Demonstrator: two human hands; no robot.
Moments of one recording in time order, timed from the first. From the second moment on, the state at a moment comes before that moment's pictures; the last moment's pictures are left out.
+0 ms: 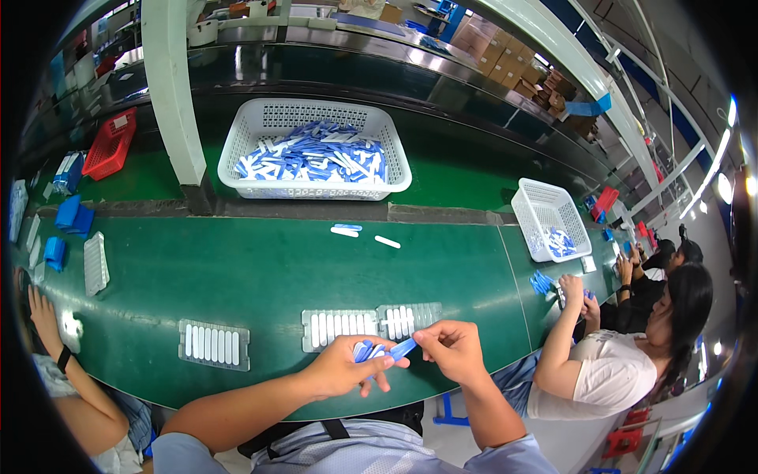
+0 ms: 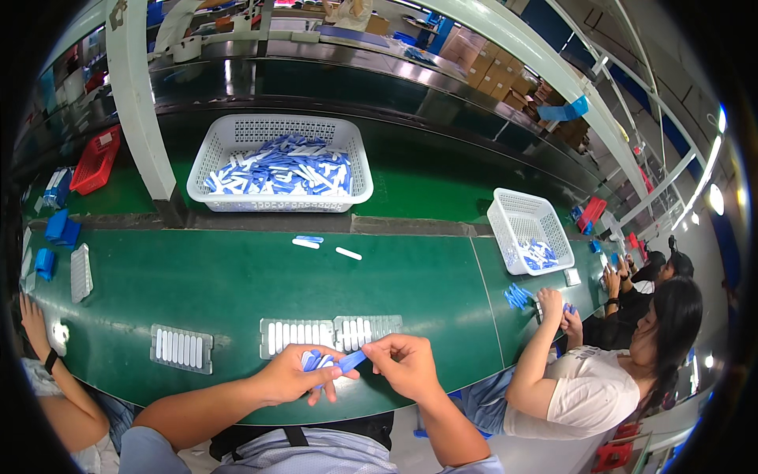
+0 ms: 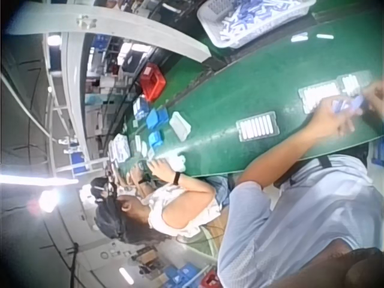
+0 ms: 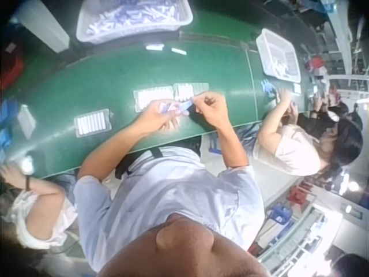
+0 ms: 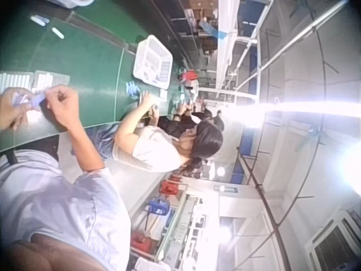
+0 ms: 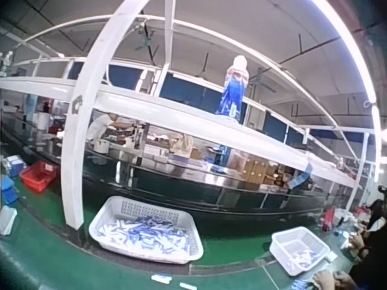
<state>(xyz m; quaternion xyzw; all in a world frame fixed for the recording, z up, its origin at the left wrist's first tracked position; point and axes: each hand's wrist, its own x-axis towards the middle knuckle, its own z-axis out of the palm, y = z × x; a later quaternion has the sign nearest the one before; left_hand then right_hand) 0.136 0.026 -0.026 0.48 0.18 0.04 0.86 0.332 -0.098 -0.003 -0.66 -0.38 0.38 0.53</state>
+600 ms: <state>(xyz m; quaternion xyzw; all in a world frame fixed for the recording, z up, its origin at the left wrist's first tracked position) 0.135 0.024 -0.025 0.54 0.22 0.06 0.81 0.395 -0.053 0.012 -0.71 -0.60 0.28 0.26</state>
